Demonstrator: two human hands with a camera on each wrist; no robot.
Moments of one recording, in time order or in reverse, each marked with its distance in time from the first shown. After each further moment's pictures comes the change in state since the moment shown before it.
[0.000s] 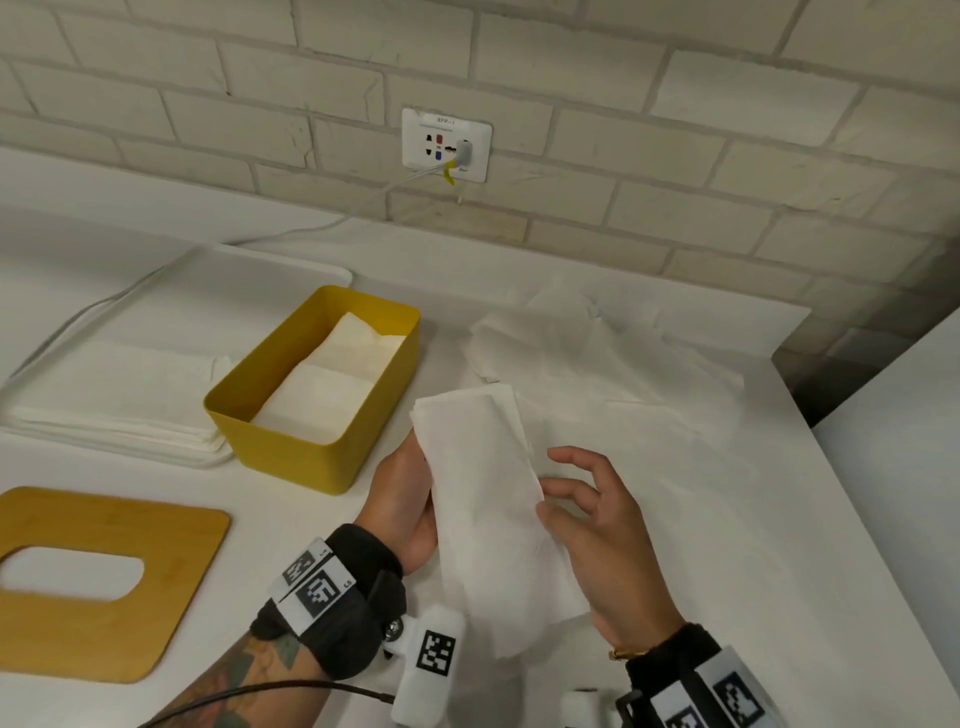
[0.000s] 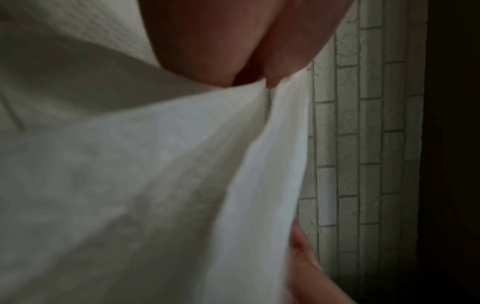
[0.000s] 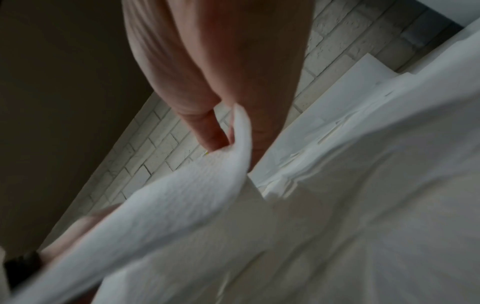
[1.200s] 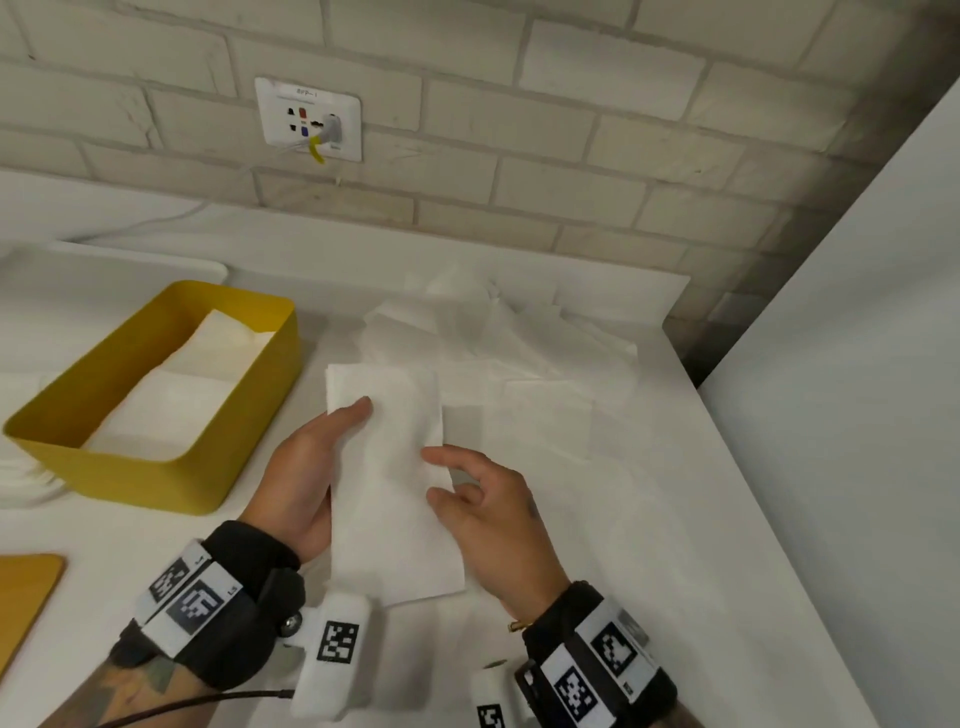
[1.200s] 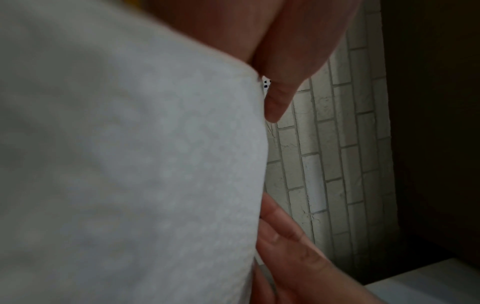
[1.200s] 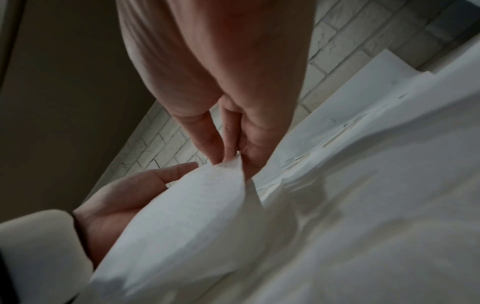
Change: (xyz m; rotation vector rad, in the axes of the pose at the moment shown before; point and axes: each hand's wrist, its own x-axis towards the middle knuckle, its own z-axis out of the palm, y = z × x) left_hand 0.008 0.008 0.027 0.097 -0.064 -0.093; right_hand 0.009 0.014 -0.011 -0.127 -0.086 -0.008
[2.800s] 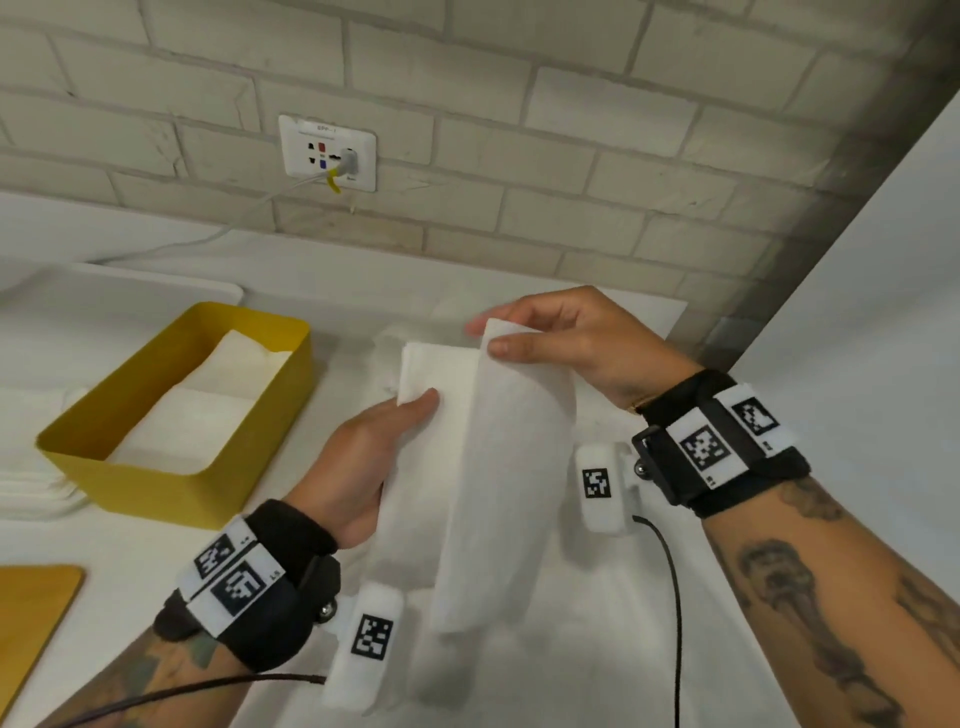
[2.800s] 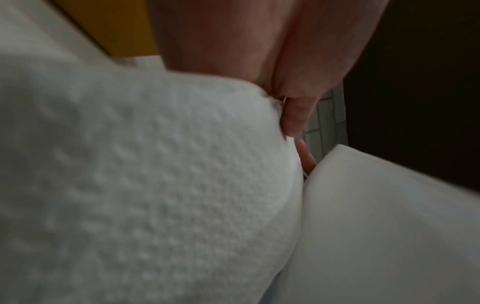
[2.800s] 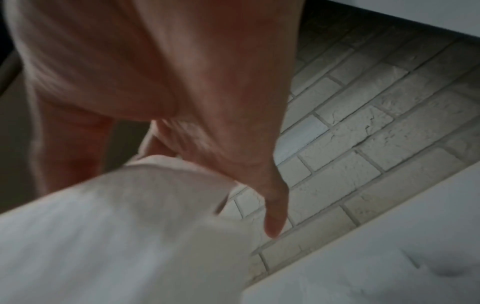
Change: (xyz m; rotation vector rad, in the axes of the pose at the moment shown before) left_hand -0.016 0.023 0.045 0.074 -0.162 0.020; right_hand 0.066 -0.130 -0.106 -0.159 -0.291 -0.325
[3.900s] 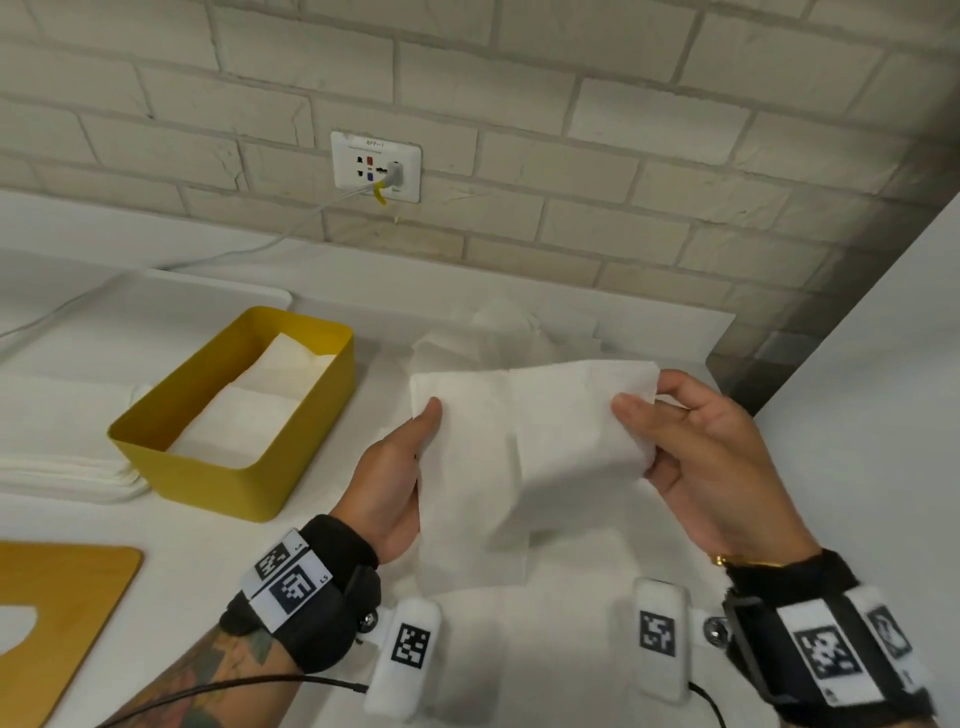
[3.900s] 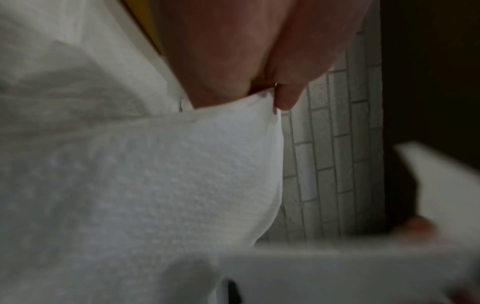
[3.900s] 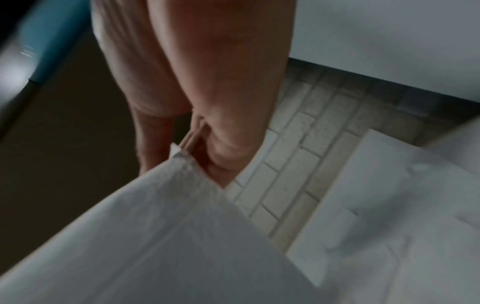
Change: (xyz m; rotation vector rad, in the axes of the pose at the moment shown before) left_hand 0.005 -0.019 -0.010 -0.111 0.116 0.030; right_hand -0.077 0.029 0.025 0.585 0.416 0.040
